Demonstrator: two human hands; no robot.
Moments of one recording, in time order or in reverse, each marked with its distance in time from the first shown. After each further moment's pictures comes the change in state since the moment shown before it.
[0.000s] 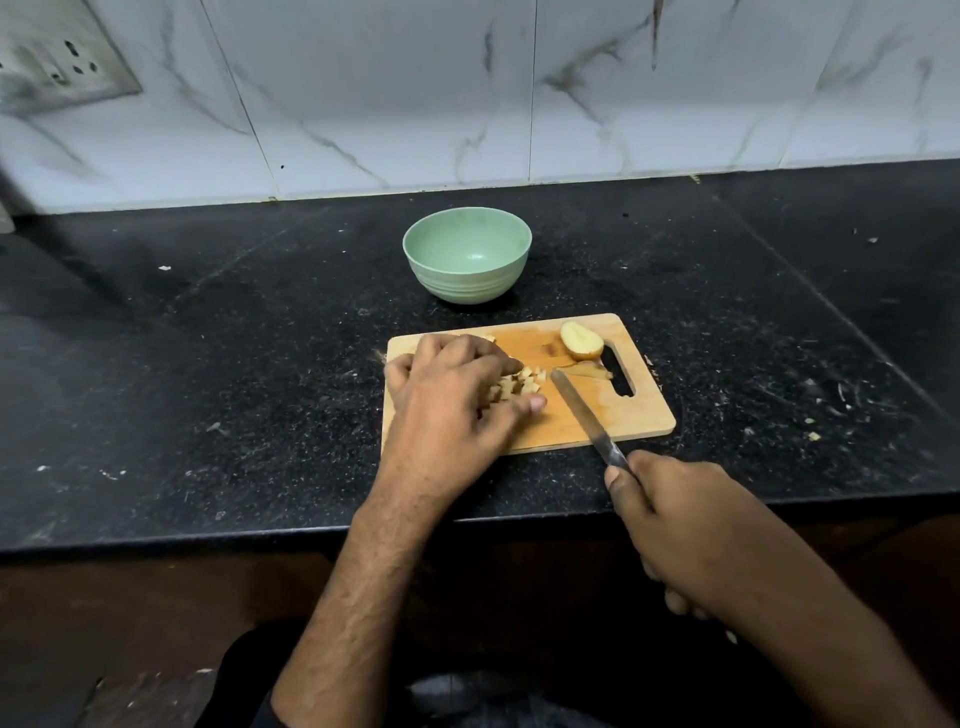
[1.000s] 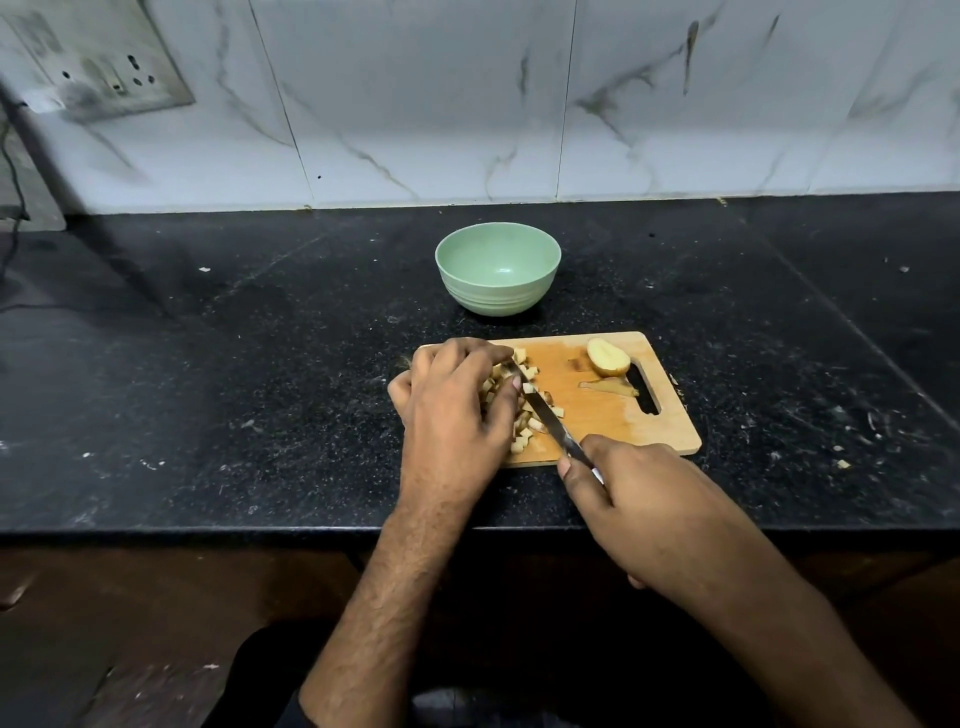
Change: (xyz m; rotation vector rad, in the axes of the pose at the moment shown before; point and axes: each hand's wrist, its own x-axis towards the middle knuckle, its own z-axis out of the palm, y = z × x) left_hand -0.005 -0.005 0.001 -0.020 0.198 -0.182; right_hand 0.016 -0.036 0.003 -0.137 0.044 -0.185
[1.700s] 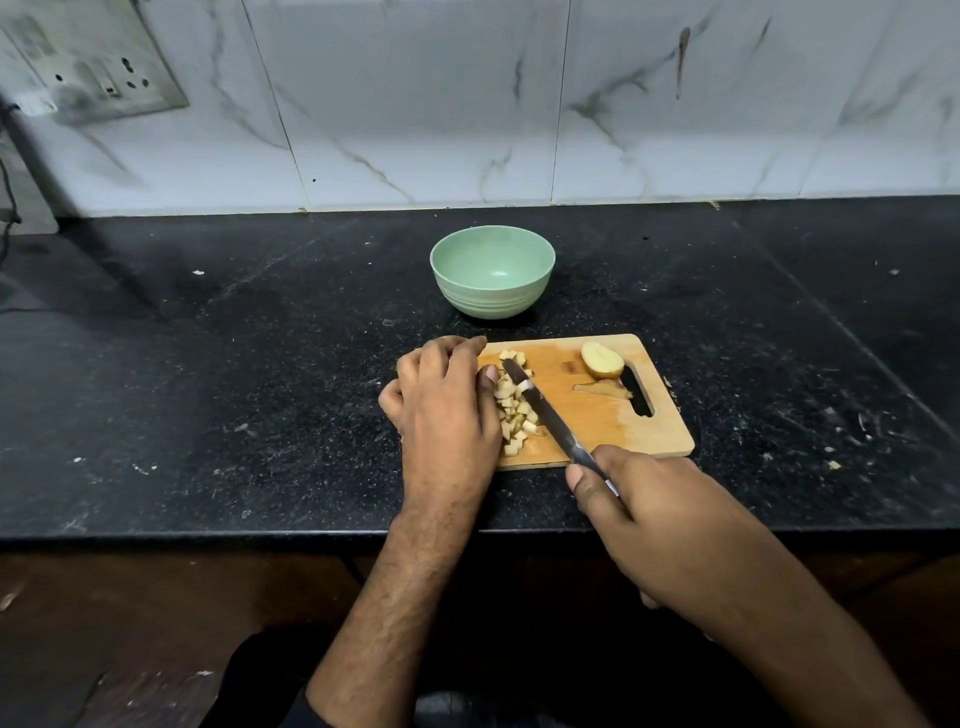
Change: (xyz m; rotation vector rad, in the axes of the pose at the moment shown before) left_hand 0.000 0.002 0.011 0.116 0.067 -0.094; right_hand -0.015 0.004 -0.007 0.073 0.002 0.015
